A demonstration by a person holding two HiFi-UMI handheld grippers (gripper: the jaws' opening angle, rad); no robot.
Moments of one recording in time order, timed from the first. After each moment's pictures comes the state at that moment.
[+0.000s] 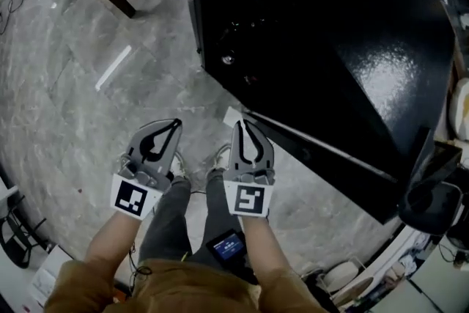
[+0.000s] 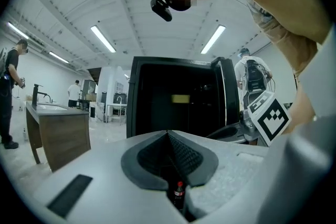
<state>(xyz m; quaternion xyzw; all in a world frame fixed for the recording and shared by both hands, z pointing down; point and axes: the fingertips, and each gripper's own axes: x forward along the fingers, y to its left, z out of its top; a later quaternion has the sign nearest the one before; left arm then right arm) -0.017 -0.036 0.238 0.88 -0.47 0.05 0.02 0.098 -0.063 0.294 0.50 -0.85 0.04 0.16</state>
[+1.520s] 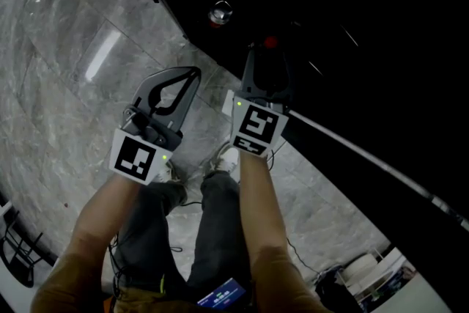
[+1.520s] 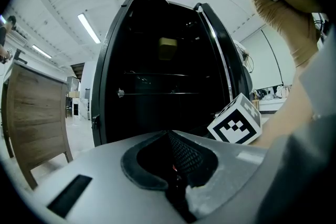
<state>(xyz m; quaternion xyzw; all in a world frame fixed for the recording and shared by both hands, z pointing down) 0.050 -0.120 0.556 0.91 -0.40 0.07 0.00 0.165 -0.194 0.622 0.63 -0.75 0.05 0.17</state>
